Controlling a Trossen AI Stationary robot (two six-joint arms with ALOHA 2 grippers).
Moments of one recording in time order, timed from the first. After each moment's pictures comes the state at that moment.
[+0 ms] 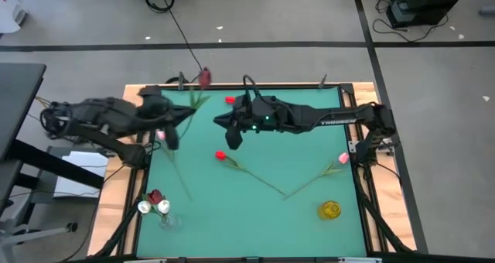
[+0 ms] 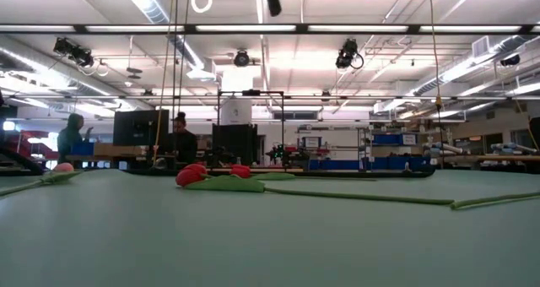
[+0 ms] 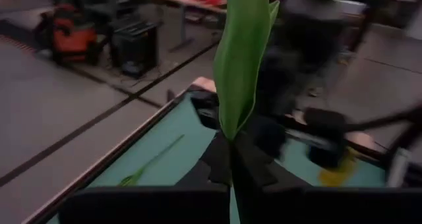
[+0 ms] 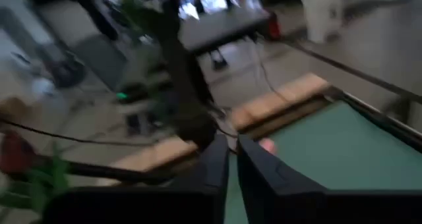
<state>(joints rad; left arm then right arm) -0.29 0.99 1.43 -0.74 -0.68 -0.36 -0.03 1.78 1.62 -0.07 0.12 0.41</state>
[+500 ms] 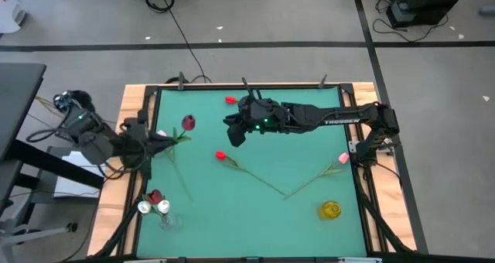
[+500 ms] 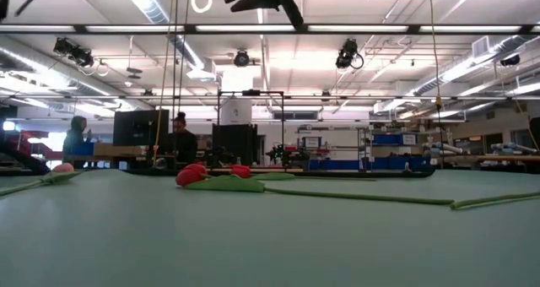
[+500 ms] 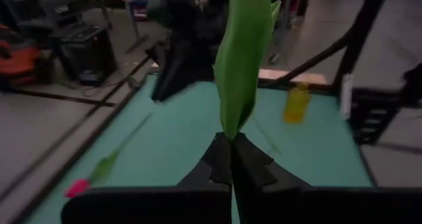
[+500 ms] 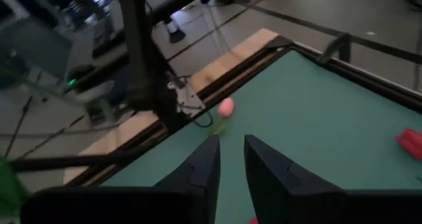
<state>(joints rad) -0.78 0.79 1.19 -0.84 -0.93 -0.43 -0.03 1.76 1.62 -0.28 0.25 0.58</state>
